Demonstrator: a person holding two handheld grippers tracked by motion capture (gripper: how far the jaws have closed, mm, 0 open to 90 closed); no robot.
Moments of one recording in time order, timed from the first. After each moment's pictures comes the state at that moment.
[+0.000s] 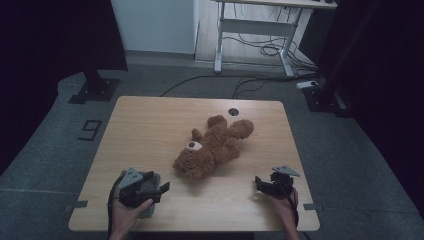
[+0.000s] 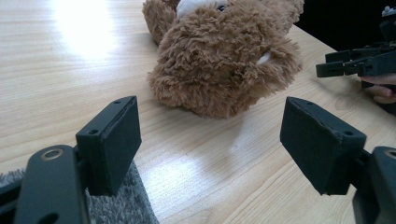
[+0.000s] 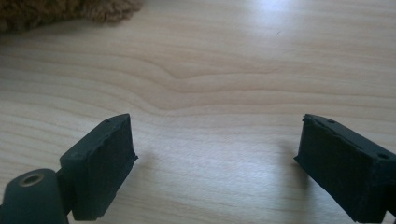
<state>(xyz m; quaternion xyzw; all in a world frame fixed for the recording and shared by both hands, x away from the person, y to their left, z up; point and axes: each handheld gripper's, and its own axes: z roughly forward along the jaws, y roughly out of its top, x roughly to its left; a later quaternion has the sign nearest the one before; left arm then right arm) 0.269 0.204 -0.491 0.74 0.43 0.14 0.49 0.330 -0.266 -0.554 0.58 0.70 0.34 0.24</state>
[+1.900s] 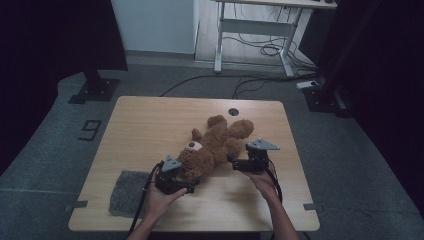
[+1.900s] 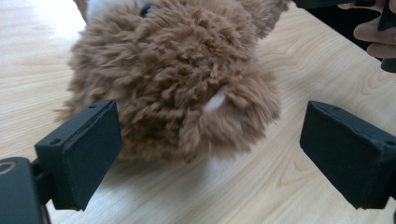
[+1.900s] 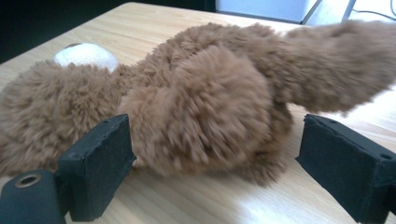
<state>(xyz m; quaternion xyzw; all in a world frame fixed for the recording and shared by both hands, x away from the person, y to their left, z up) 0.315 0.109 -0.489 0.78 0.44 0.12 0.44 0.379 -0.188 -0.481 0.43 0.74 0.48 0.20</state>
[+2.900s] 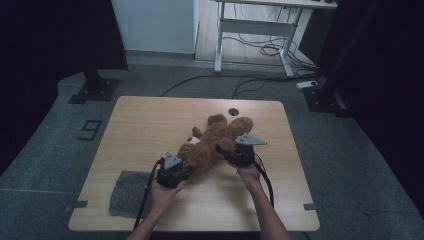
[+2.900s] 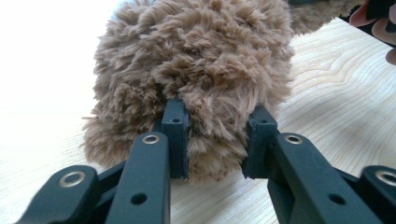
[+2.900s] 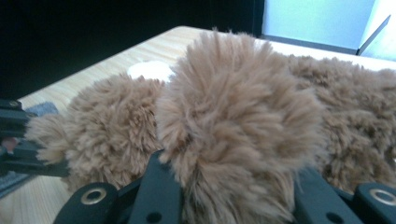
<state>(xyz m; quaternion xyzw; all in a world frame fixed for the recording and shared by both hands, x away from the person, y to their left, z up) 0.331 0.112 -0.500 0.76 0.45 0.18 0.44 0.401 -0.152 -0.486 0.36 0.74 0.55 0.16</state>
